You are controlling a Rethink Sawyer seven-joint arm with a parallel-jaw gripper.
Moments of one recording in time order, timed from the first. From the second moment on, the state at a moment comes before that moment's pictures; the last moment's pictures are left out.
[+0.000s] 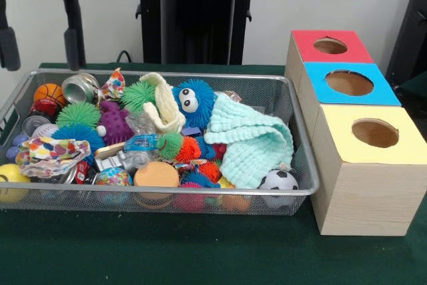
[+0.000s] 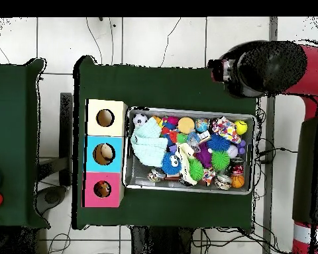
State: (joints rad) arm -0.74 -0.65 0.71 1.04 -0.54 1.16 1.56
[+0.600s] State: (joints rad) arm -0.64 -0.51 0.68 0.87 -0.54 1.22 1.56
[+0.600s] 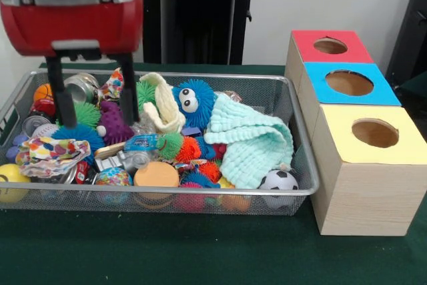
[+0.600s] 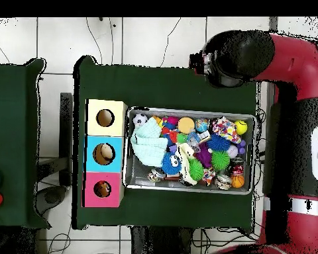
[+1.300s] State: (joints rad) arm -0.63 -0.44 0.66 0.88 -0.50 1.33 1.56
